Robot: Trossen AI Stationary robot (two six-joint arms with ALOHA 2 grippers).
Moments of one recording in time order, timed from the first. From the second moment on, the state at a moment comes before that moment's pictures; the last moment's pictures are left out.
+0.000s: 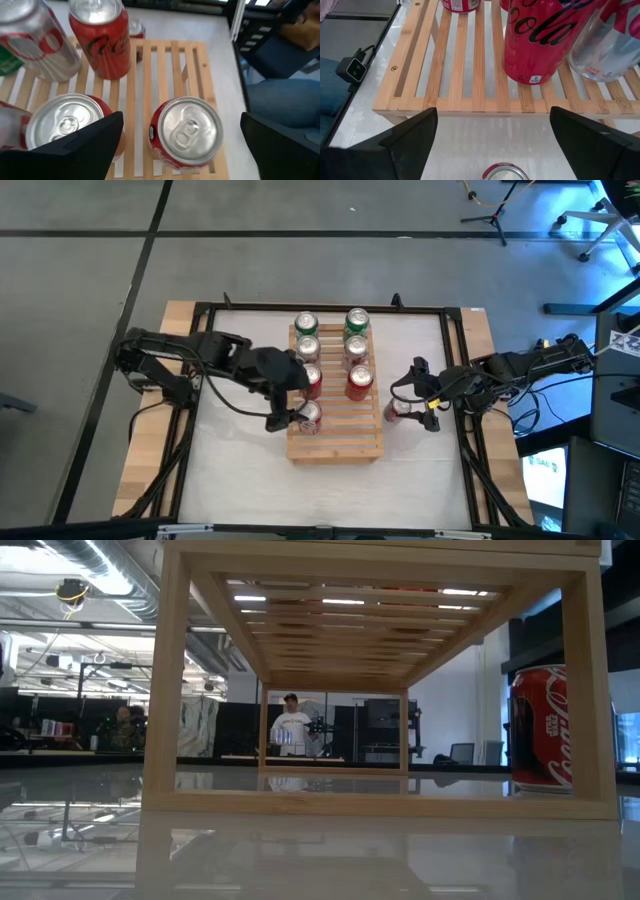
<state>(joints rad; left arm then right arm) -0.20 1.57 1.80 -0.99 -0.04 -0.26 0.31 0.87 0.89 -0.66 0.16 0.15</state>
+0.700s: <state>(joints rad) -0.26 1.14 1.52 -0.97 -0.34 -0.26 0.31 0.87 0.89 -0.65 0.16 0.15</state>
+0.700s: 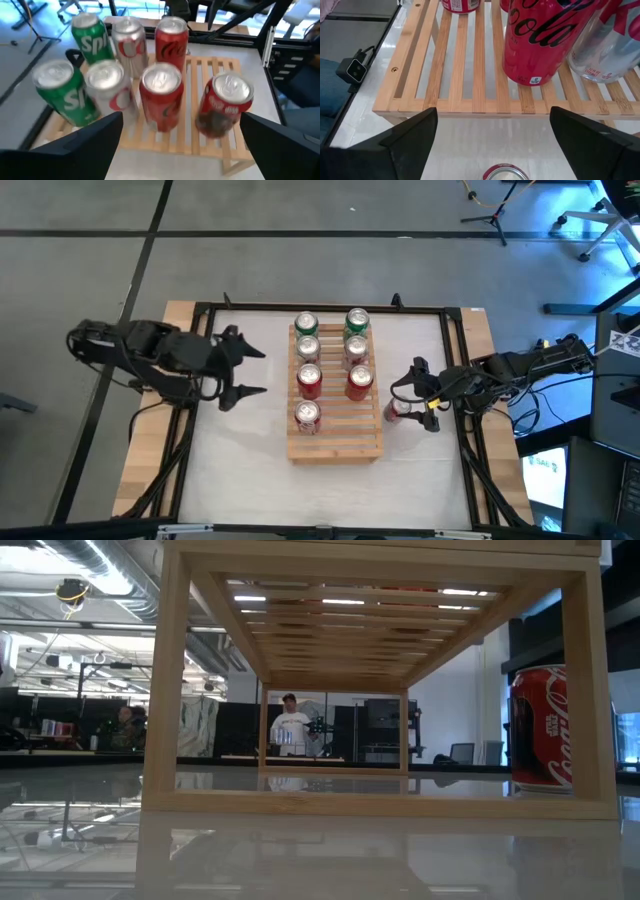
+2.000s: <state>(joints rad) -0.19 0.63 0.28 0.36 -0.27 -0.05 0.31 0.93 1.03 -0.95 0.23 0.34</state>
